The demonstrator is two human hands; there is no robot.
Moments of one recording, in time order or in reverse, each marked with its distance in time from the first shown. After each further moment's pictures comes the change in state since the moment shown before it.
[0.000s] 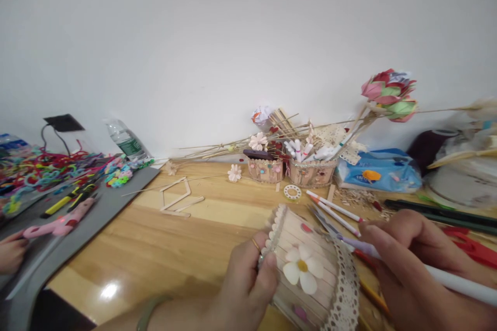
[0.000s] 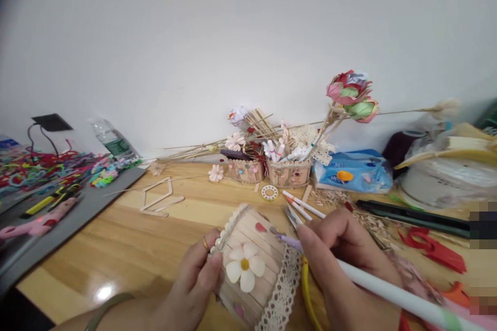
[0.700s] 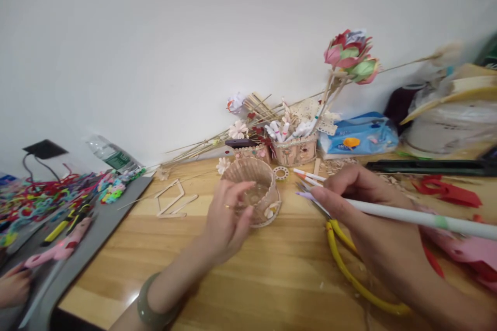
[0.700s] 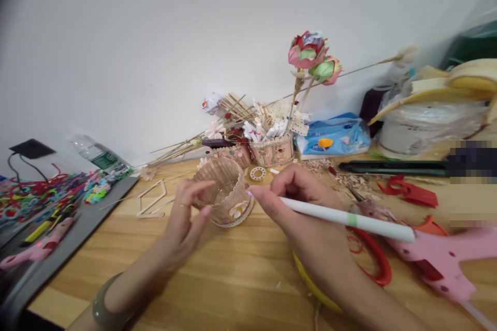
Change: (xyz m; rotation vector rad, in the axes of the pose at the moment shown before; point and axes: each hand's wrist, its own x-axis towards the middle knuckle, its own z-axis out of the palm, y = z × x) left_hand 0.047 -0.012 -0.033 0.789 0.045 0.669; right_hand 0.006 -0.006 0.013 0.066 -0.051 0.066
